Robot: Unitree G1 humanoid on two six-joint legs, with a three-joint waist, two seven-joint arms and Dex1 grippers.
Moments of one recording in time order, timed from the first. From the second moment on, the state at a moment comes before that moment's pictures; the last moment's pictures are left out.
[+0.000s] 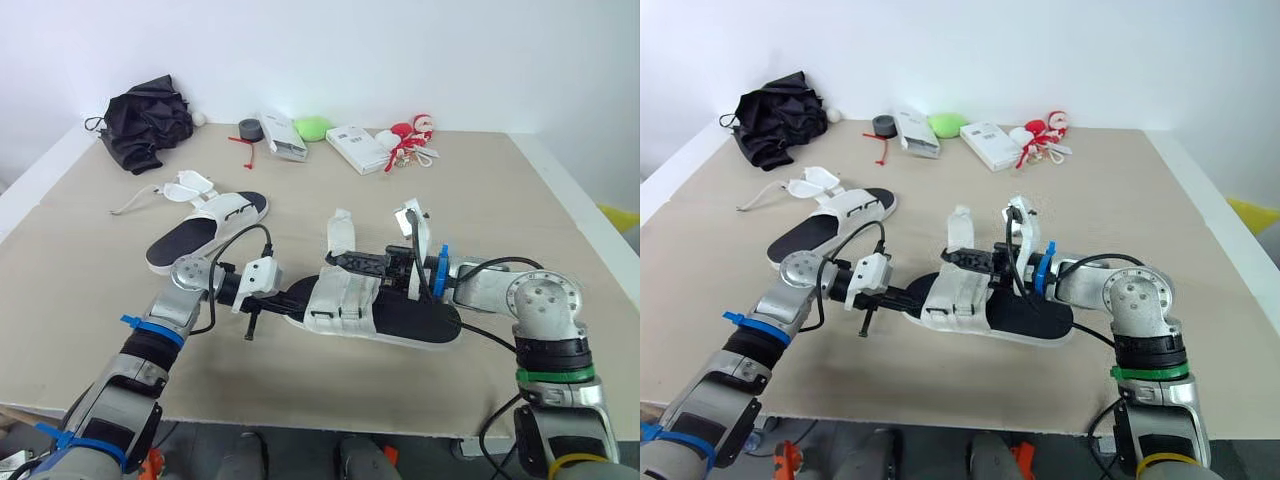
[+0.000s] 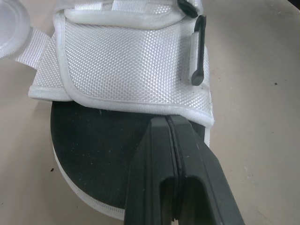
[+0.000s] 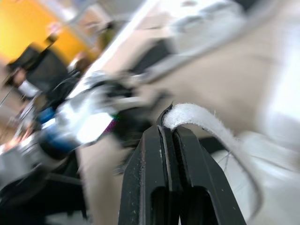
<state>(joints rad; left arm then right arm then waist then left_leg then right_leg) -0.65 0.43 -0.28 0.52 -0.16 -0.18 -1.44 -0.60 -0.49 -0.12 -0.04 1.27 1.21 0.17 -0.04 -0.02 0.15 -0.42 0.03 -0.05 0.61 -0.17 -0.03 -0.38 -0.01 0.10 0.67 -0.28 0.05</state>
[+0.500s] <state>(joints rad) -0.65 0.43 -0.28 0.52 -0.16 -0.18 -1.44 -0.58 -0.45 -0.21 0.08 1.18 1.22 0.06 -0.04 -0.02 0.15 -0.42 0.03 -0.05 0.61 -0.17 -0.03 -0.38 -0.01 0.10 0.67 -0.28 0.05</state>
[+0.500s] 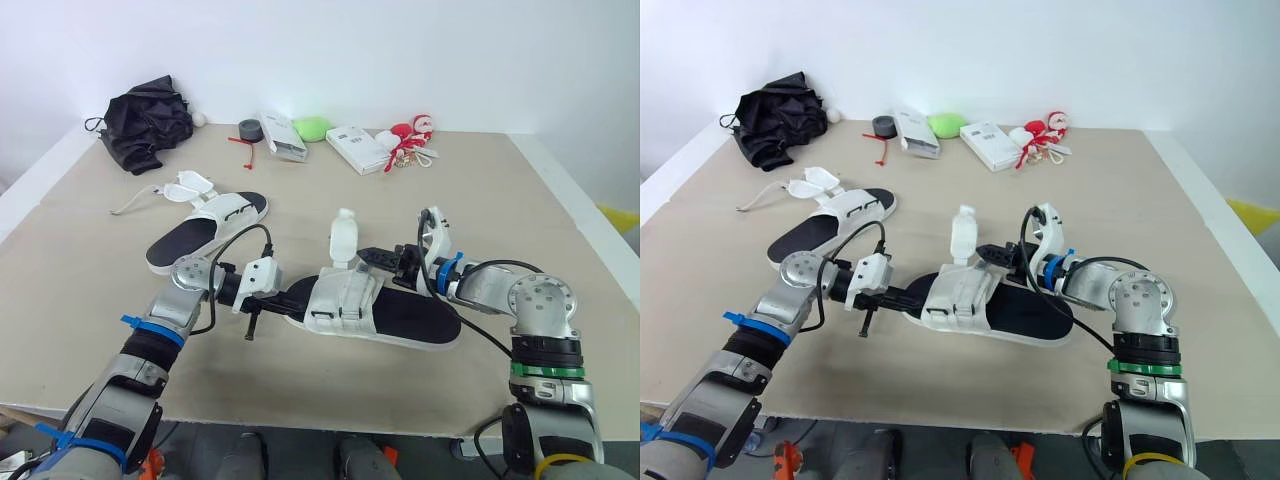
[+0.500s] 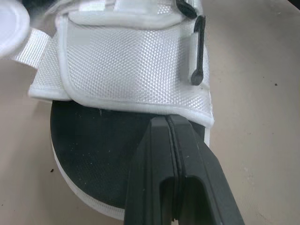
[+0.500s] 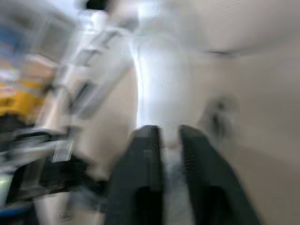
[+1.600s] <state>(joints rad) -0.66 0.43 -0.27 0.53 -0.16 -0.20 -1.45 -0.96 -0.54 0.00 0.43 0.83 1.24 0.64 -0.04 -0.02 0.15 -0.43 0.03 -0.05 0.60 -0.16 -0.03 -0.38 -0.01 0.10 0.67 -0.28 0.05</state>
